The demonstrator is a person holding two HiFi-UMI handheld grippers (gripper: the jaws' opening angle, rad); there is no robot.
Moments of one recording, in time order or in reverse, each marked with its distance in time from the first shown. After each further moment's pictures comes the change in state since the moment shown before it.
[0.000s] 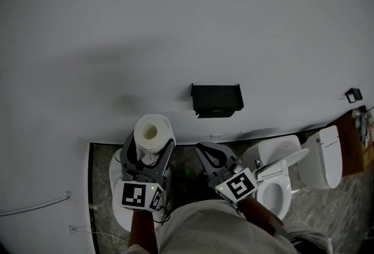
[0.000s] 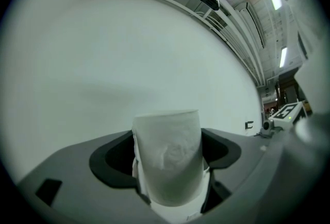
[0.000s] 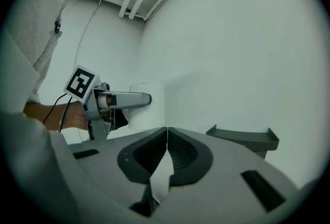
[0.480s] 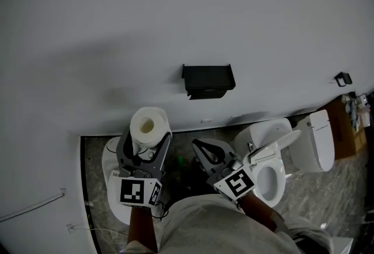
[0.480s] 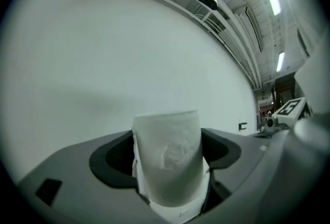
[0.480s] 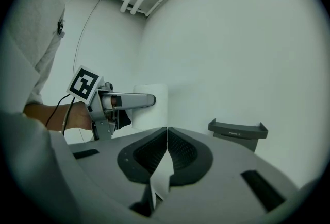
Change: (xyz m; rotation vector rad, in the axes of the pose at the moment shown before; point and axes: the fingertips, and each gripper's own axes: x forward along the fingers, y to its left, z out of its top) left arm -0.008 -0.003 -0.013 -0.033 0.026 -0.039; right arm -0.014 0.018 -0.008 -0.002 0.067 -0.044
